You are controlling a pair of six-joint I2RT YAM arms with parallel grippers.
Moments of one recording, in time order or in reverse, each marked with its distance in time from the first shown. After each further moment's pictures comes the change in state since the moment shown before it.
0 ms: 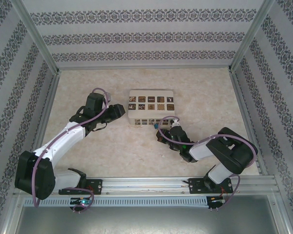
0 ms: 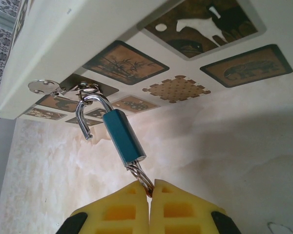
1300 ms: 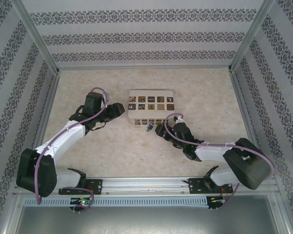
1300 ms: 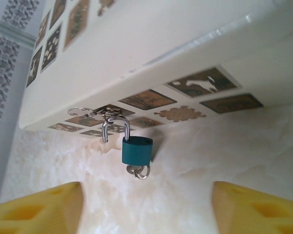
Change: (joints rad) left arm 0.040 0.026 0.000 0.007 0.015 0.011; right arm -0.034 -0.235 0.030 -0.275 0.010 -0.053
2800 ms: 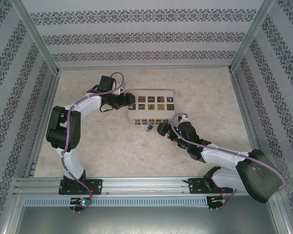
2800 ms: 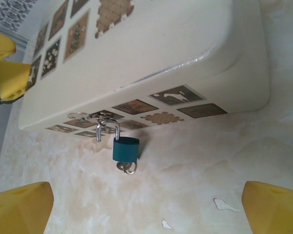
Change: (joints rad) left arm 0.050 0.597 0.470 -0.121 0.259 0.290; right arm -0.048 -0.137 0.002 -0.177 -0.020 -0.049
